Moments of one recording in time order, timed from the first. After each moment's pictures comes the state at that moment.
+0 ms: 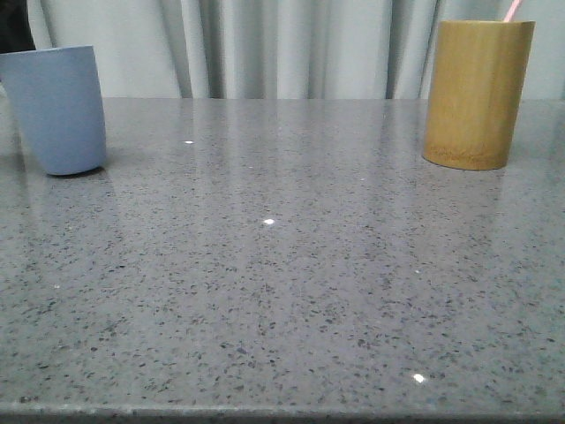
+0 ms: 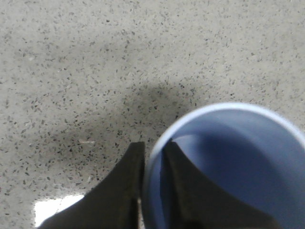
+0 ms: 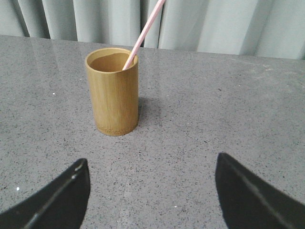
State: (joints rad) left arm -0.08 1.67 -1.46 -0.27 0.94 0.07; right arm 0.11 0.34 -0.66 -0.04 0.67 0.07
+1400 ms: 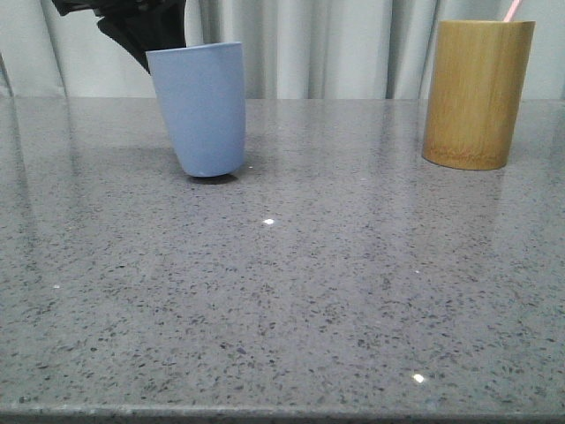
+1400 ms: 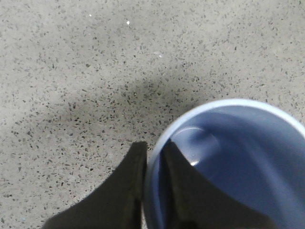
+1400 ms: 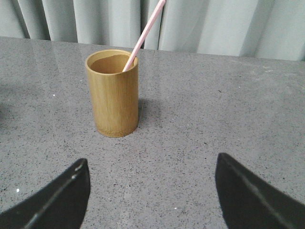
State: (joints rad) left arm -0.41 1.85 -1.77 -0.17 1.11 0.05; right arm 0.11 0.34 -0.66 -0.04 0.67 0.07
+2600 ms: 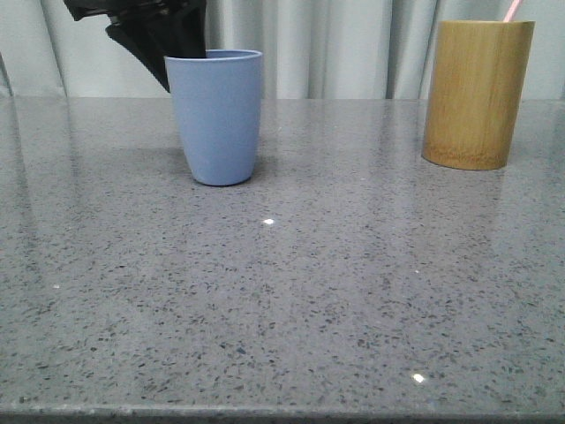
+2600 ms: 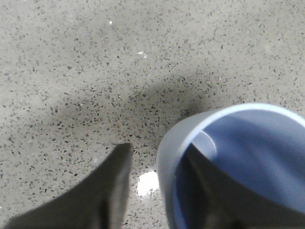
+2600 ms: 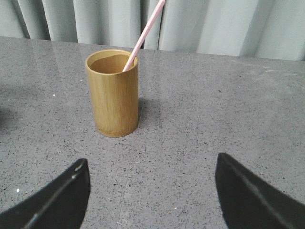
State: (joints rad) left arm -0.43 1.87 -1.77 -0.17 1.11 0.05; right arm 0.11 0.34 -0.66 -0.03 0.67 0.07
